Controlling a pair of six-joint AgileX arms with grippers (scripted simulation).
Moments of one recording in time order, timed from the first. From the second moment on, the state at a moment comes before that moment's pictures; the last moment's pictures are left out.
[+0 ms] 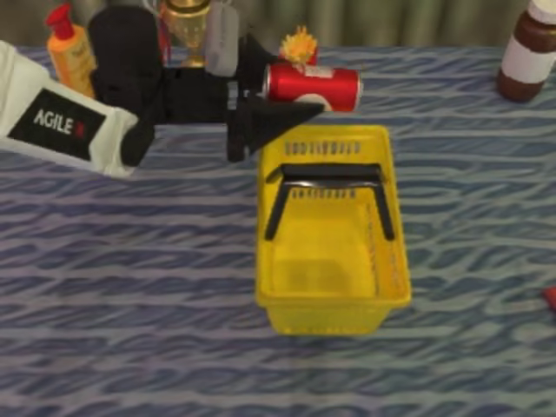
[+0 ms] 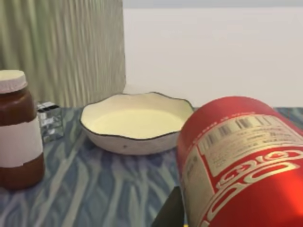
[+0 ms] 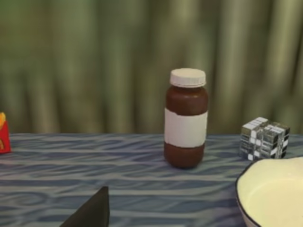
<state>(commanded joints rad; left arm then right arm) -0.30 2.28 1.31 0.93 1.28 0.04 0.00 0.00 0.00 0.00 0.00 0.00</state>
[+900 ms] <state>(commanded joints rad) -0.29 2.39 1.28 1.07 1.28 0.04 0.00 0.00 0.00 0.00 0.00 0.00</state>
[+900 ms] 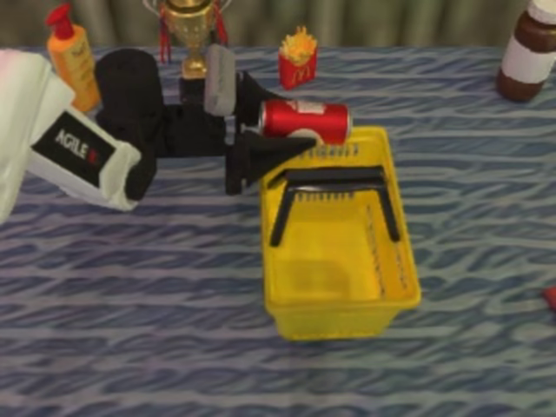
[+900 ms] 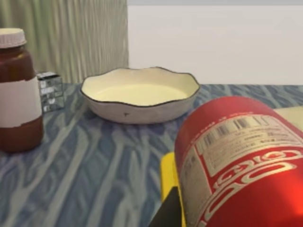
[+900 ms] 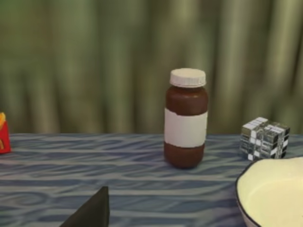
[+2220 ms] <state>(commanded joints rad) -0.26 2.19 1.18 0.97 1.15 0.00 0.08 0.20 0.20 -0.16 -0.01 -0.12</state>
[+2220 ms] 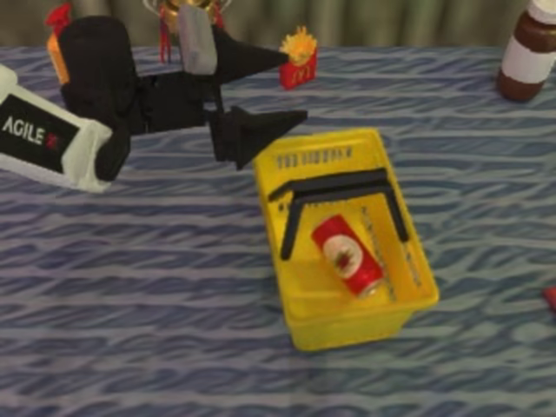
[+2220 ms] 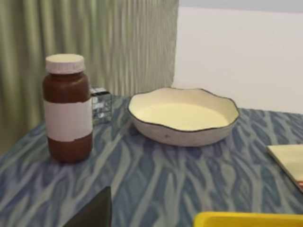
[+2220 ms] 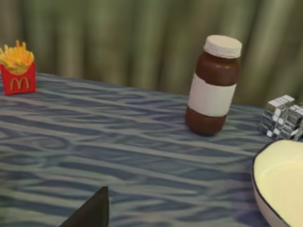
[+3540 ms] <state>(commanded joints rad) 0.01 0.10 0.06 0.04 0.06 -0.02 0.64 2.18 2.05 -1.40 0.00 -1.03</state>
